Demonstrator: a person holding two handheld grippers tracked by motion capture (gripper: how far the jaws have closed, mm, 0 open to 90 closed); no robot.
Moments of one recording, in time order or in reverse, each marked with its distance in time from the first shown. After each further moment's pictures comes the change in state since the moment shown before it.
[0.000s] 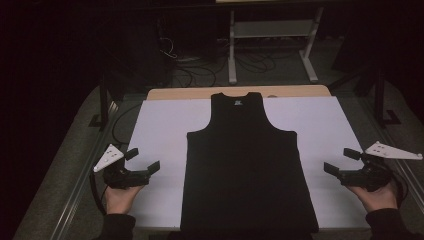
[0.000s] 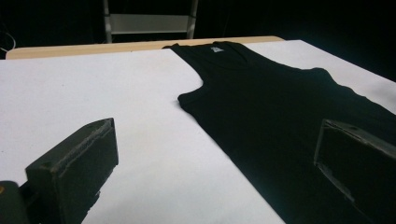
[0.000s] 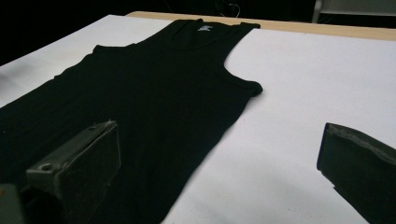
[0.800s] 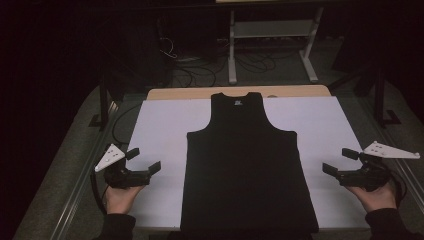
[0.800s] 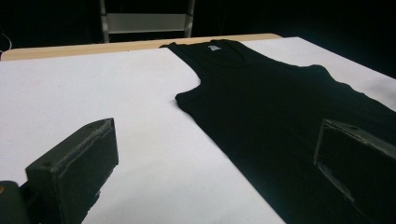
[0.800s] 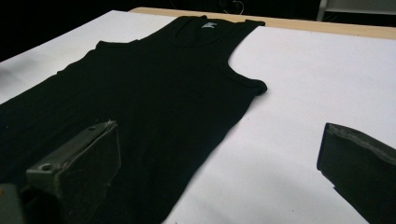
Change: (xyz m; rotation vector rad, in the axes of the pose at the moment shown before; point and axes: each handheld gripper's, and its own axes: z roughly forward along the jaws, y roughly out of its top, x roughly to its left) left arm -0.001 0.001 0.002 0.007 -0.010 0.014; right arm 0.002 0.001 0.002 0.015 0.011 -0.014
